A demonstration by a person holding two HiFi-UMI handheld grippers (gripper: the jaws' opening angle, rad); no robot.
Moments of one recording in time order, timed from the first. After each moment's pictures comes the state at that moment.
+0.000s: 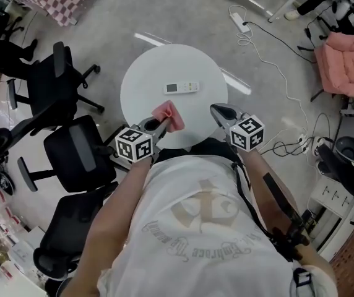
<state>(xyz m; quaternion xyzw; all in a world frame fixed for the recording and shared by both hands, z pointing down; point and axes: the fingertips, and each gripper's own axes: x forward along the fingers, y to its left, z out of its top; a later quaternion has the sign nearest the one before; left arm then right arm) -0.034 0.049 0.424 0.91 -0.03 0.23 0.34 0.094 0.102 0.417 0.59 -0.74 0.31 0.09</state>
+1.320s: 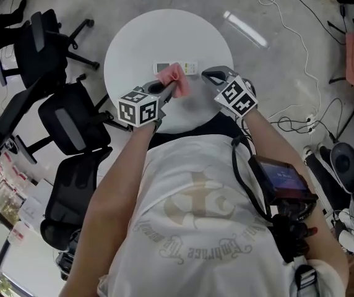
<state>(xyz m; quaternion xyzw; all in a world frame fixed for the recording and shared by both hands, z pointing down) 0.063 0.003 0.515 0.85 -0.07 0.34 0.40 0.133 0.031 0.549 0.40 -0.82 0.29 0.30</state>
